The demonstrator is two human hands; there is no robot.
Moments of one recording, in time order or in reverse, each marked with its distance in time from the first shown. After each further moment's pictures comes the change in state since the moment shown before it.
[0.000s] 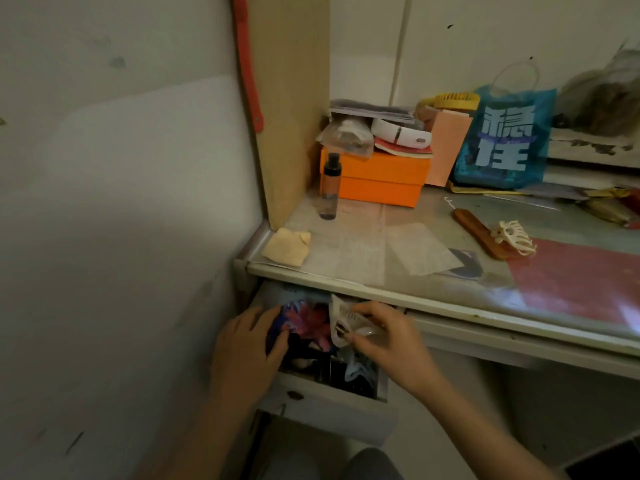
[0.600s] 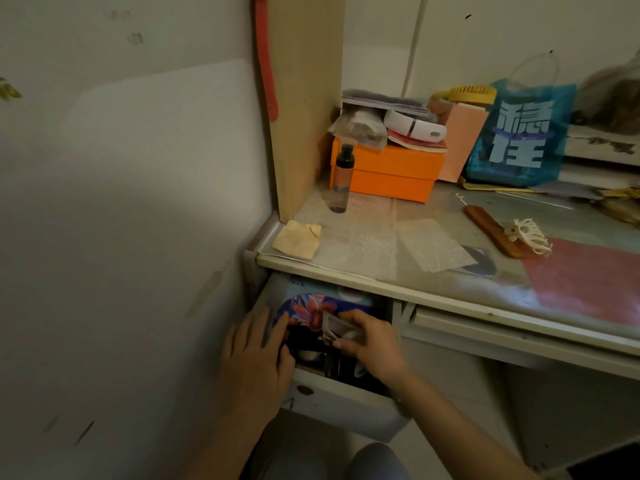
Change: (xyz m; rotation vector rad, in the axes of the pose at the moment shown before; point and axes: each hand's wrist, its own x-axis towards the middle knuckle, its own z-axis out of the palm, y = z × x) left_hand -0.022 -0.009 0.020 0.187 0.027 0.015; right_hand 0.014 0.024 0.056 -0.060 -0.151 0.217
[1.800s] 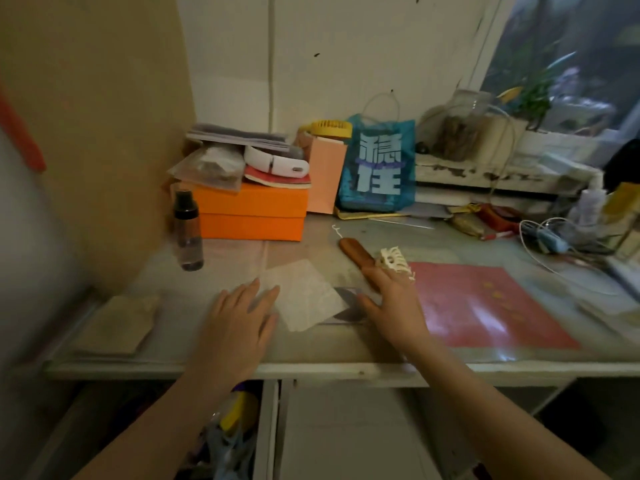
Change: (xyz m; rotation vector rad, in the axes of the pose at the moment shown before) left_hand 0.170 0.162 0.019 -0.026 -0.017 0.442; right_hand 0.035 0.096 -0.219 -0.423 0.490 0.119
